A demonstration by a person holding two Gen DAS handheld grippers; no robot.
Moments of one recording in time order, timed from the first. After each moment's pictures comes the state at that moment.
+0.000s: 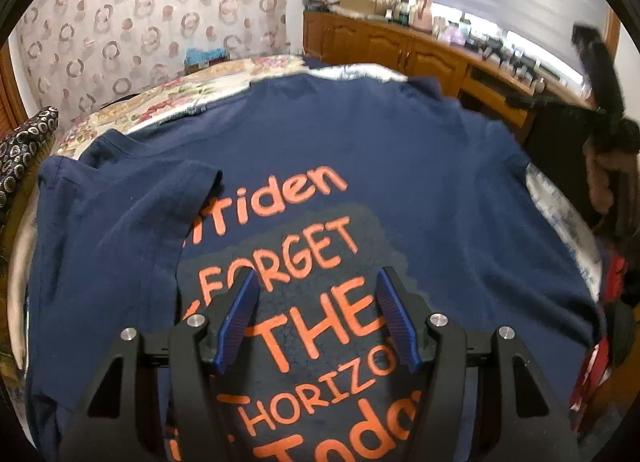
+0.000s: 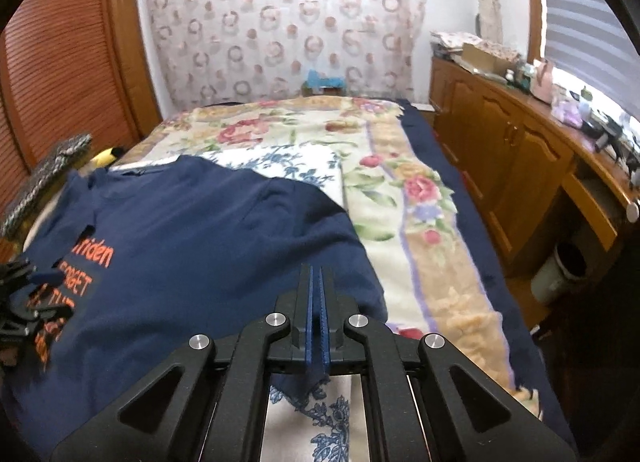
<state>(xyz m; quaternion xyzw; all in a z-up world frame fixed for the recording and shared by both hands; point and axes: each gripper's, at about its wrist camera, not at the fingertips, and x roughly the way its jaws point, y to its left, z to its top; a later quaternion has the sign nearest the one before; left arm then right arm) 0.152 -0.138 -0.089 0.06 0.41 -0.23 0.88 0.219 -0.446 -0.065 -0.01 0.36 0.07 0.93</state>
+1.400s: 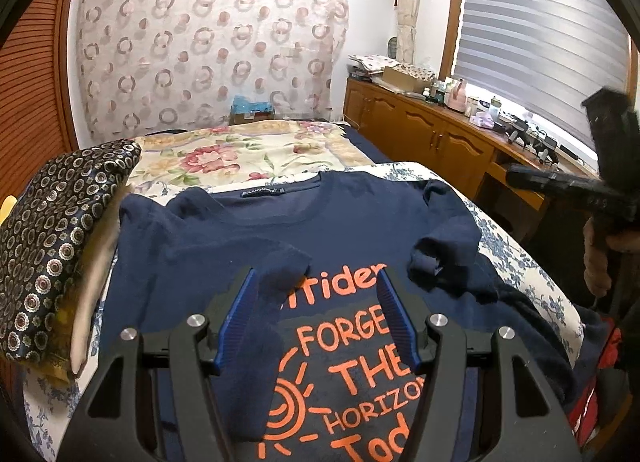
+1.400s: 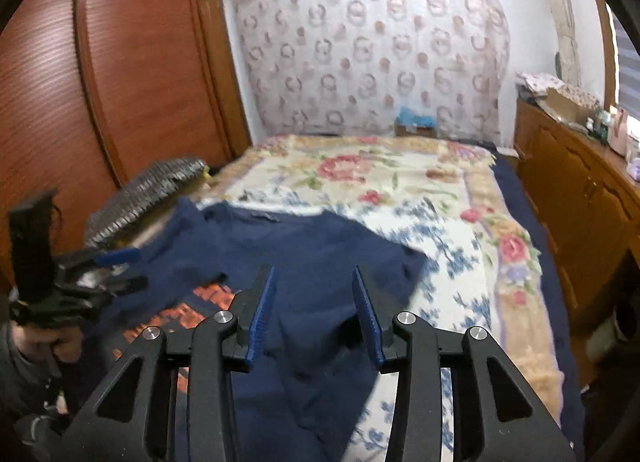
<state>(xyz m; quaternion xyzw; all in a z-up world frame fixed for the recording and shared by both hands) 0.143 -0.076 -0.038 -0.01 0.32 -0.17 0.93 0.212 -0.334 -0.009 -0.02 0.31 0.21 0.93</state>
